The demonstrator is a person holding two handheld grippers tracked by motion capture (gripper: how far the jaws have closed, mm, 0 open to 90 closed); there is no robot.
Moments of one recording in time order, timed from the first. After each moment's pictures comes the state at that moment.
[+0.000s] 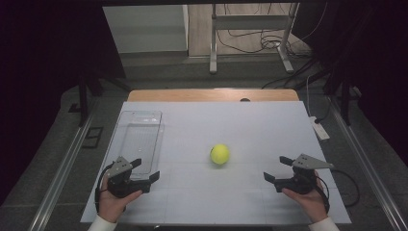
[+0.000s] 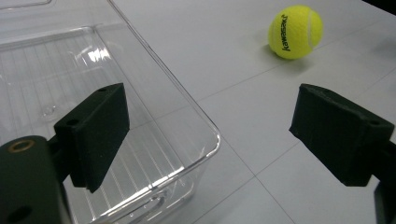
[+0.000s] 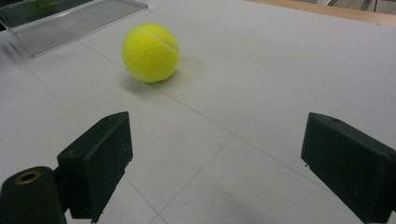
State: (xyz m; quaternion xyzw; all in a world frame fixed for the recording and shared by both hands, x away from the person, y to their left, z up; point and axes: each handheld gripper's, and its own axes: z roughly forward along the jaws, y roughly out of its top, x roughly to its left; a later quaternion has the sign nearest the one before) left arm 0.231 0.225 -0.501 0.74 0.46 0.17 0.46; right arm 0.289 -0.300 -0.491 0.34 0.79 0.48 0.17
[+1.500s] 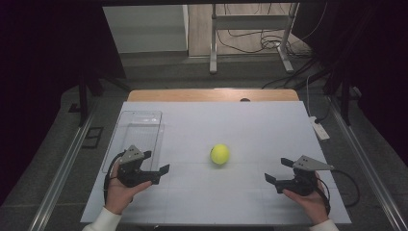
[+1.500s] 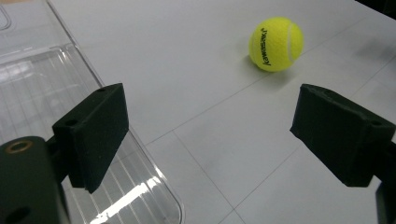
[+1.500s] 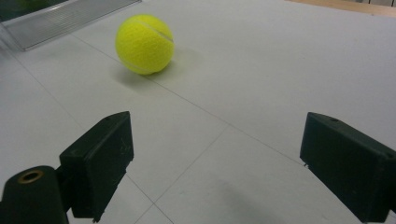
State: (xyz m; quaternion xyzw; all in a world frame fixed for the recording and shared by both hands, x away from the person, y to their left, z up) left arm 0.257 0.200 -0.474 0.77 0.43 0.14 0.45; right arm 0.286 -0.304 -0.496 0.35 0.79 0.47 0.17
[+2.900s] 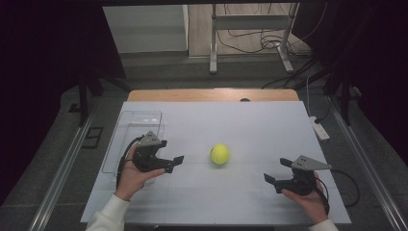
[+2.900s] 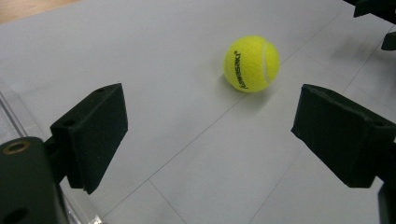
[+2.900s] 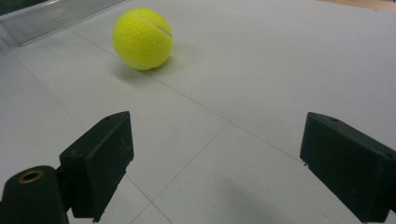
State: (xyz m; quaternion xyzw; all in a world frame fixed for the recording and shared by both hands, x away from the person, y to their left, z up) left arm 0.295 0.166 -0.452 0.80 0.39 0.12 0.44; right arm 0.288 -0.302 -0.499 0.35 0.79 0.47 0.17
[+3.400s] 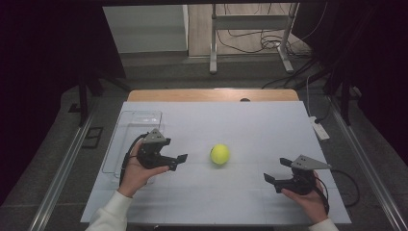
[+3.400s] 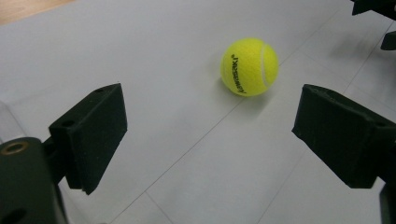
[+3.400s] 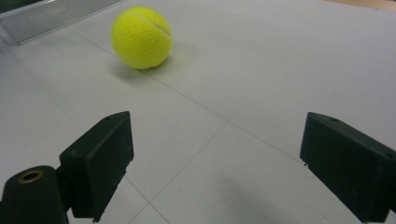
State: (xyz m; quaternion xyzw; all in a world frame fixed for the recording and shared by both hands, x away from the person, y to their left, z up) left arm 0.305 0.156 -0.450 0.81 0.38 0.11 0.43; right arm 0.290 -0.302 -0.499 0.35 0.79 0.47 0.17
